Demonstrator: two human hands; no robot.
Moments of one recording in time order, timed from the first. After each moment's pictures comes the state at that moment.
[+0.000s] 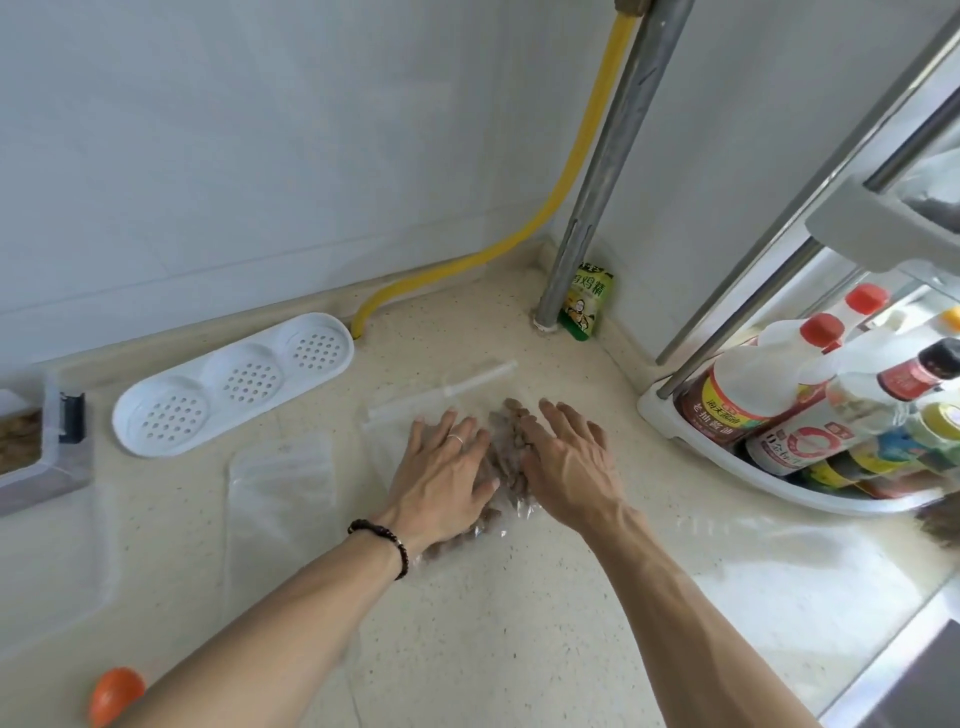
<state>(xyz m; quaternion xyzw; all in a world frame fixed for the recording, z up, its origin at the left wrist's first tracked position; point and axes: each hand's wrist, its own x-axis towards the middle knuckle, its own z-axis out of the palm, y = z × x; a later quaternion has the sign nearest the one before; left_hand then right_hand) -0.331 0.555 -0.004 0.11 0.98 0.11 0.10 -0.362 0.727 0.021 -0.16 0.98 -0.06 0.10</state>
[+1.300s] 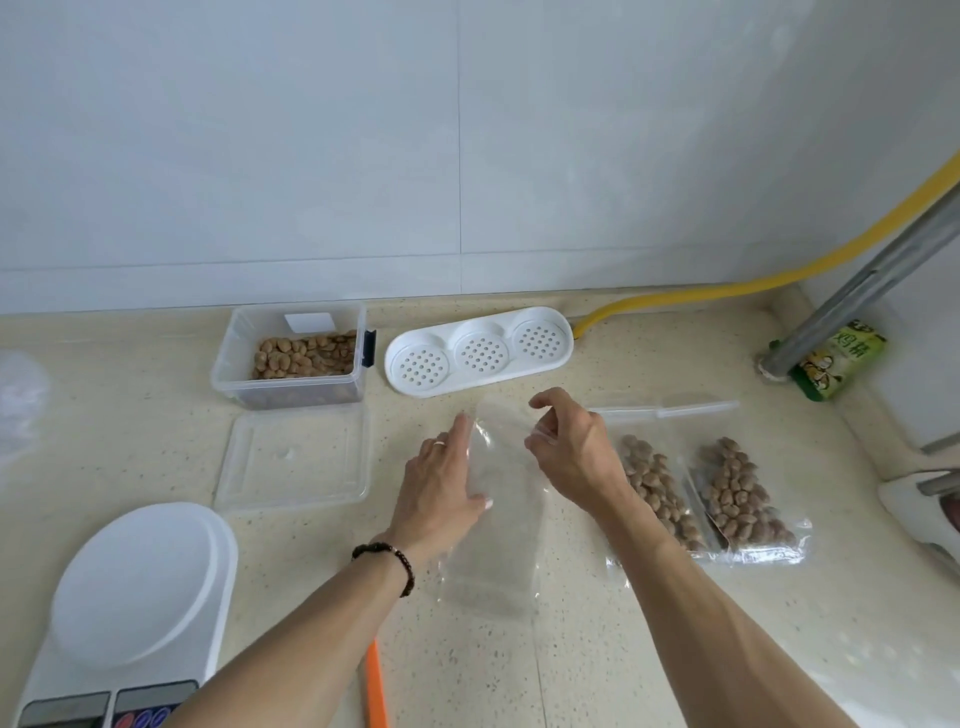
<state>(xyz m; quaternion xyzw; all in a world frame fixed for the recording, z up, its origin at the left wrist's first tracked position) -0.212 0.388 -0.002 -0.19 0.93 0.31 0.01 -0.329 0.521 0.025 -0.24 0.89 -0.36 0.15</state>
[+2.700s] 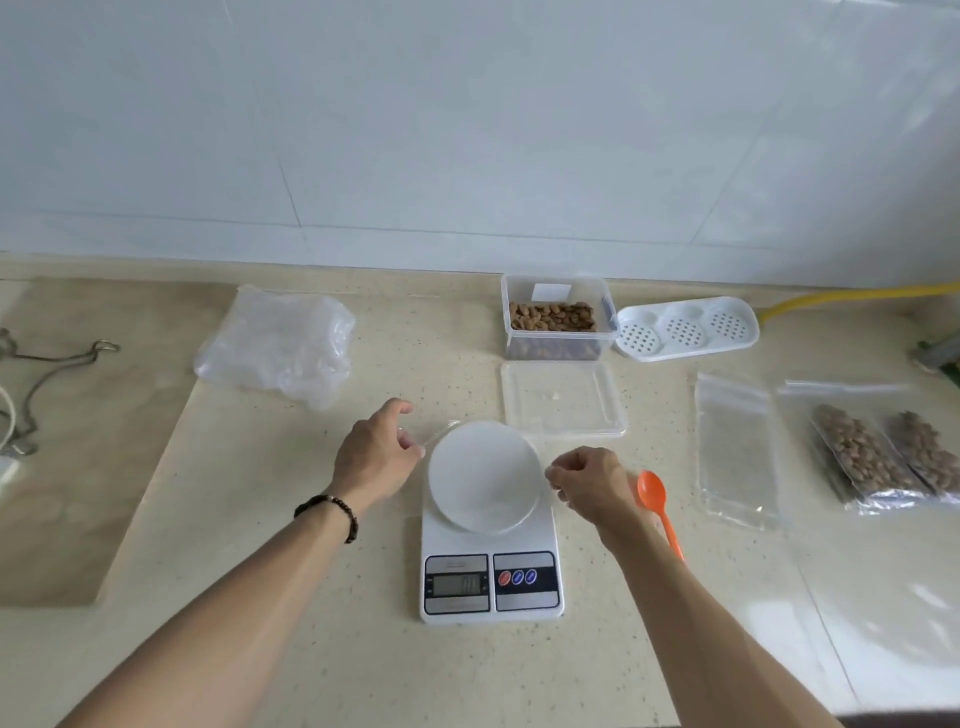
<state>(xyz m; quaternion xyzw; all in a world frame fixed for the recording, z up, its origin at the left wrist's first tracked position) 0.066 0.092 0.021 -0.35 0.86 0.37 -0.01 -0.060 0.315 0.019 -0.03 0.87 -0.40 0.27</state>
